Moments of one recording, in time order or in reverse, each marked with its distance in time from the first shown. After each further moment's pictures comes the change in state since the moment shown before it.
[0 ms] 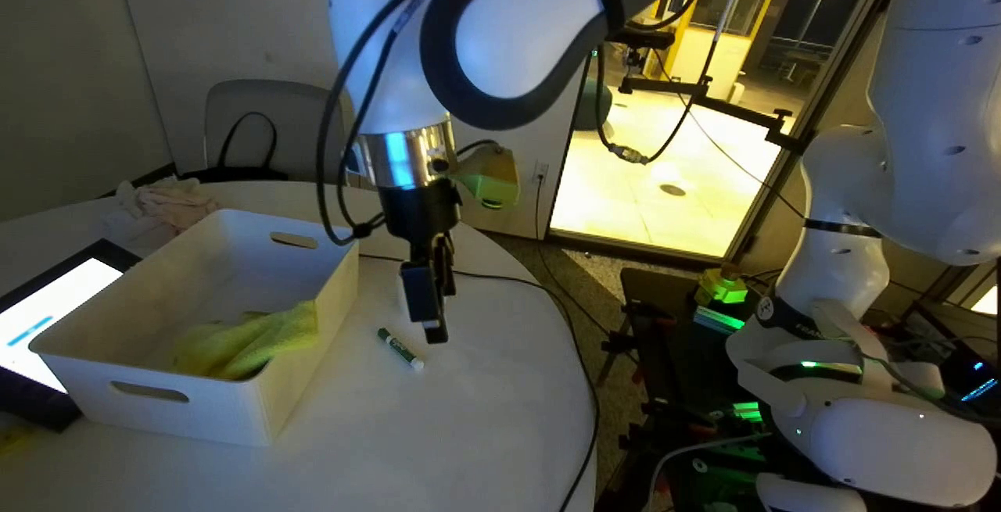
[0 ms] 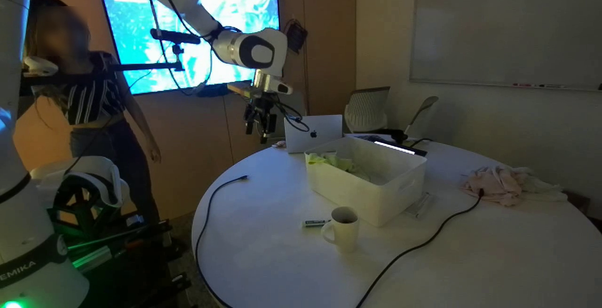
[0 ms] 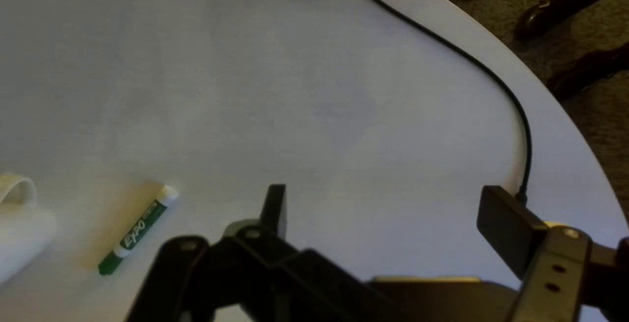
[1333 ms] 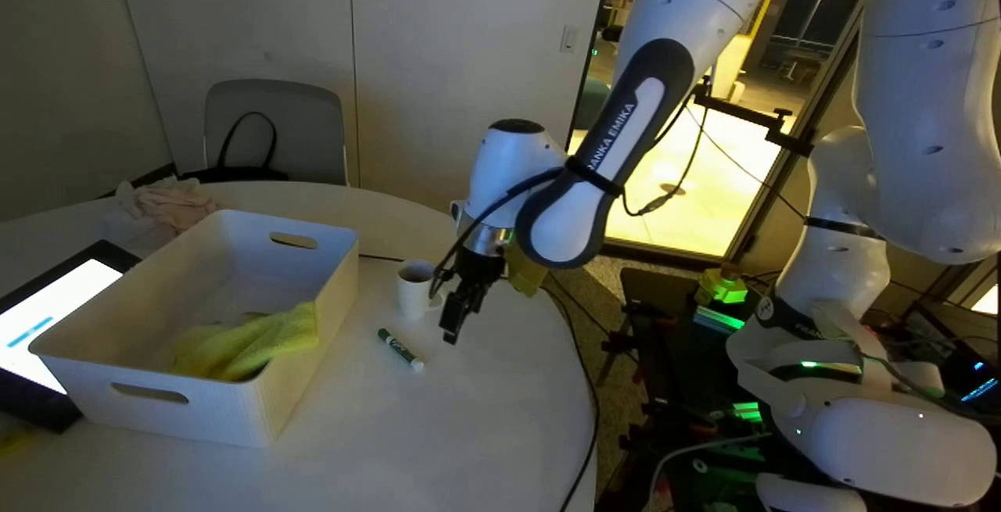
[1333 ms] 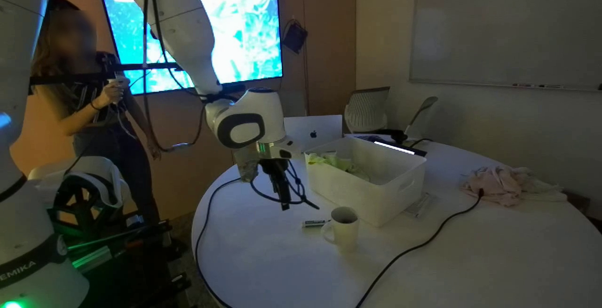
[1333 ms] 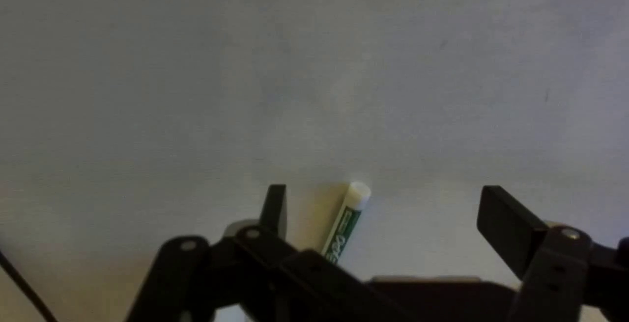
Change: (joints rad) arm -0.142 0.098 -0.068 -0.457 0.013 0.899 0.091
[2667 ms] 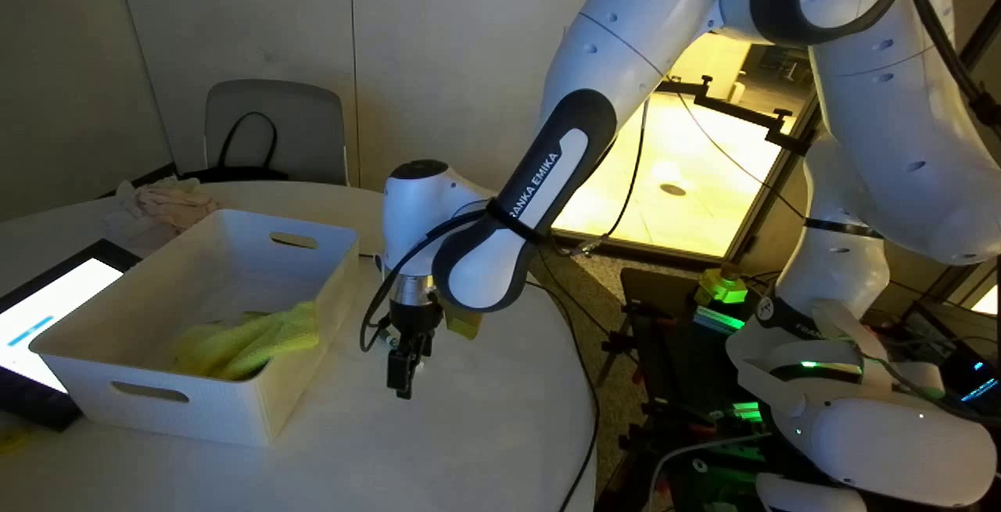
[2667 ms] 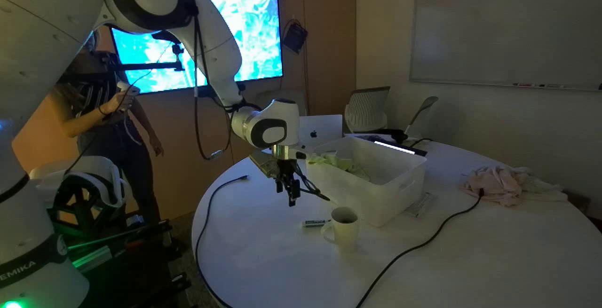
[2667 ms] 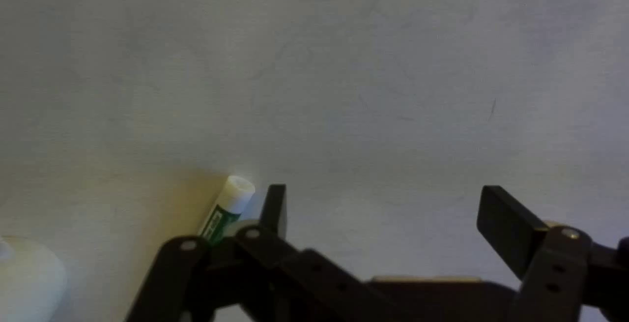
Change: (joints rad) arm 0.083 0.277 0.015 0.392 -0.066 -0.252 -0.030
